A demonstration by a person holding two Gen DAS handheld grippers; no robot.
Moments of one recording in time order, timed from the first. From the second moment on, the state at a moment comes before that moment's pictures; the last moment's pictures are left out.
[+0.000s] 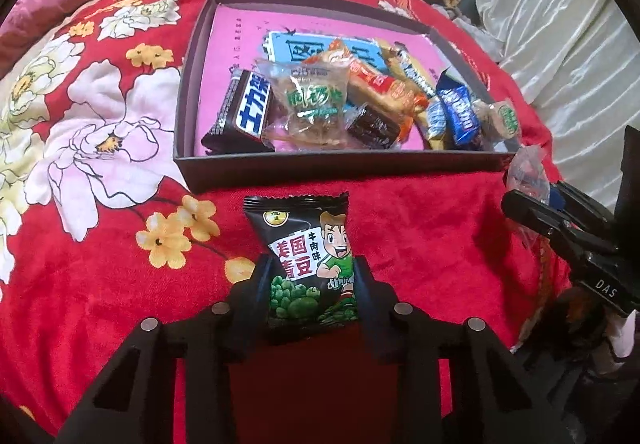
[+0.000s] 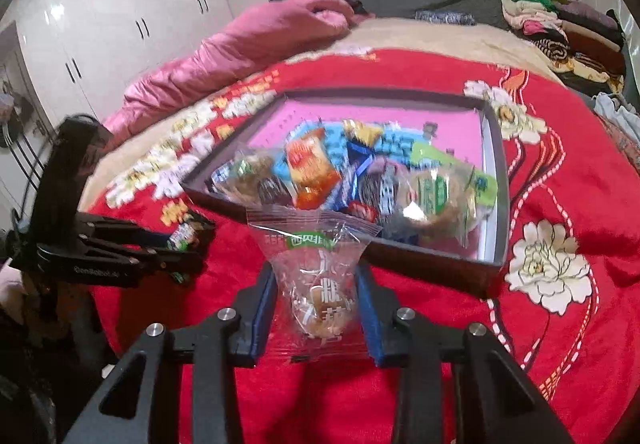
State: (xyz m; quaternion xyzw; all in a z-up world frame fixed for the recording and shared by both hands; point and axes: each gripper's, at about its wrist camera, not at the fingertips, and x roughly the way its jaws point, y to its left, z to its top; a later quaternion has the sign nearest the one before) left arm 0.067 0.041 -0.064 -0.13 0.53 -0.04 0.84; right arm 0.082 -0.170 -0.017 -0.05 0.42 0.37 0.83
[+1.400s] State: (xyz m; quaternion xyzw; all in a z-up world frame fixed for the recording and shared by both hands) left arm 0.121 0.024 -0.002 -0.14 0.45 -0.05 0.88; right arm 0.114 -0.190 0.024 0.03 0.32 0.34 0.88
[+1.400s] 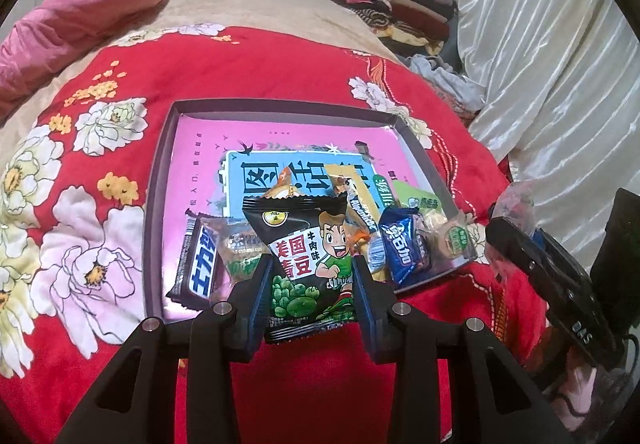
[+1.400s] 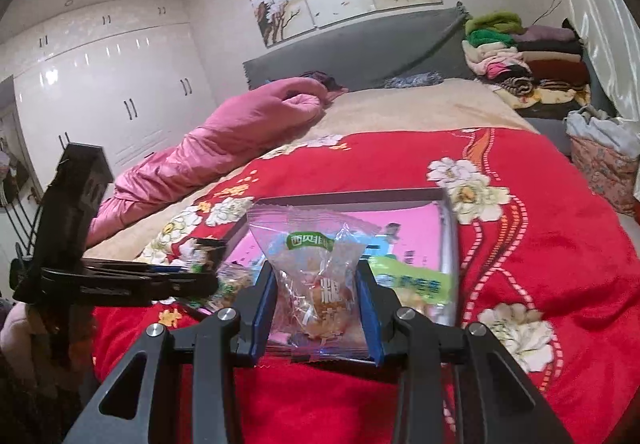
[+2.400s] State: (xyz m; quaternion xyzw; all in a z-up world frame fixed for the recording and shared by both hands) left arm 0.135 0.035 -0.027 -0.13 0.46 -0.03 0.87; right arm 0.129 -0.146 0.004 0.01 0.34 0.36 0.87
